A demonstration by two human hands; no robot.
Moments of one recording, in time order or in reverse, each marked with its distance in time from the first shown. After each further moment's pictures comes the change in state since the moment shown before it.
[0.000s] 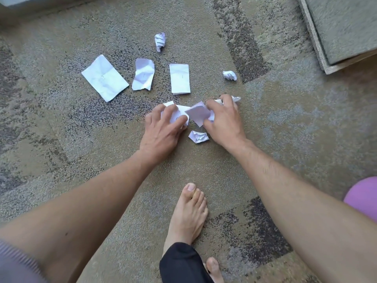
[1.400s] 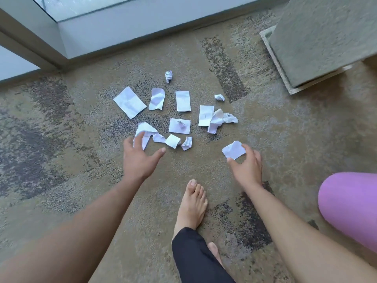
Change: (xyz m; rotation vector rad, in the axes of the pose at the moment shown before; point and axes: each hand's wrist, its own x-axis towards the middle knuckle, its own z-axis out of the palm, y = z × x) left_hand -0.083 0.015 -0.119 -0.424 -0.057 -0.761; right_hand -0.137 0.026 -0.049 0.412 0.088 0.574
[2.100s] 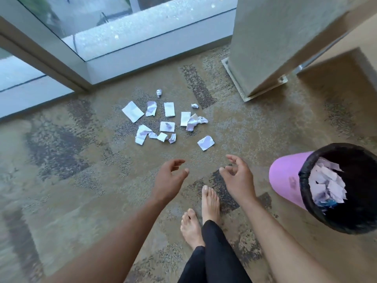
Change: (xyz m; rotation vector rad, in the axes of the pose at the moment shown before) left_hand -0.247 0.142 -0.028 -0.361 -0.265 0.026; right_hand -0.162 0.011 -0.180 0.306 -0.119 -0.149
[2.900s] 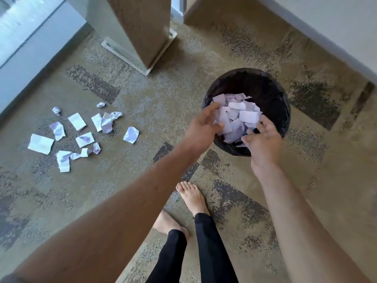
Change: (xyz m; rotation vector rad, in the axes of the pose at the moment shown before) left_hand -0.045 0.136 0.300 -0.082 -0.699 0.135; right_hand -0.034 0.128 -0.234 0.793 0.635 0.389
